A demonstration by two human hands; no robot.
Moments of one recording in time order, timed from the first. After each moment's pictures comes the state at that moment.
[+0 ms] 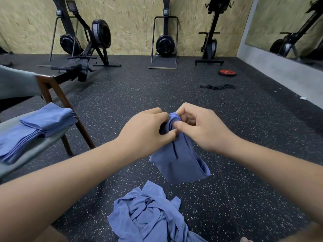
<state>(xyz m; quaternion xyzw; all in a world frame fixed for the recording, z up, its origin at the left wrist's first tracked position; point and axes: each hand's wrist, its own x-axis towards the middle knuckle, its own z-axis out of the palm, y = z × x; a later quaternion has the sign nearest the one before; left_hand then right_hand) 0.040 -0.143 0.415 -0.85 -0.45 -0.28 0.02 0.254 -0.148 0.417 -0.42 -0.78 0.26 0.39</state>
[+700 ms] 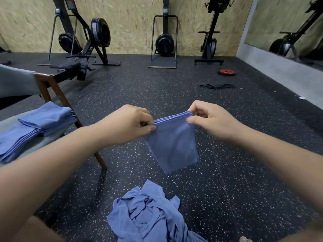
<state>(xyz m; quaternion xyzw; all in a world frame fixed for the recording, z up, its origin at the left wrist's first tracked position) -0.017 -0.106 0.424 -0.91 -0.38 -0.19 -0.03 0.286 -0.128 0.424 -0.48 -0.77 0.28 0.33</state>
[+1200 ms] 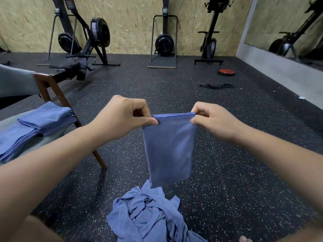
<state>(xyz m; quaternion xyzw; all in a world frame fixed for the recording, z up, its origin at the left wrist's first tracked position) -0.018 -0.114 0.437 -0.84 -0.41 -0.33 -0.10 0.291 -0.123 0.422 -0.51 -0.76 0.26 0.31</state>
